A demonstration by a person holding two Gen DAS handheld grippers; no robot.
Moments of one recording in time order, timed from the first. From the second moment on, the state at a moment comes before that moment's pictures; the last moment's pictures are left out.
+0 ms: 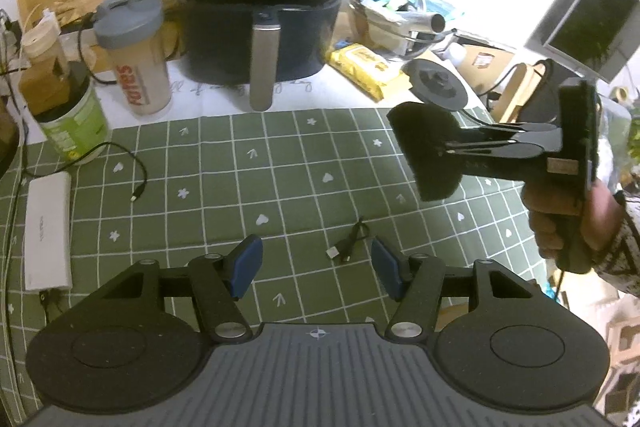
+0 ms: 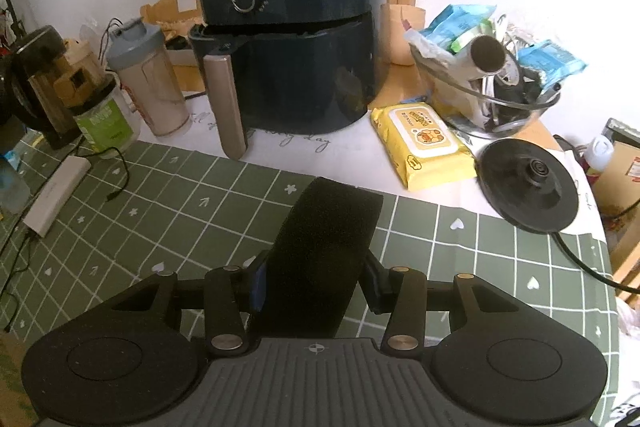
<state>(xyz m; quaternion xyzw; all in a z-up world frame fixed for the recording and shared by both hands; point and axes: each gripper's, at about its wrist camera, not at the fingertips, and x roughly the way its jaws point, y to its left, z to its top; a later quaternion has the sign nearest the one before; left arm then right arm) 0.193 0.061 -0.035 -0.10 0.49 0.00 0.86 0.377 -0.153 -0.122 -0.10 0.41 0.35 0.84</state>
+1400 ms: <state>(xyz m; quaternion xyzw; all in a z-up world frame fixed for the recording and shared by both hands) 0.311 -0.019 -0.154 0.11 0.65 -0.17 0.73 0.293 -0.281 -0.079 0.02 0.39 0.27 0.88</state>
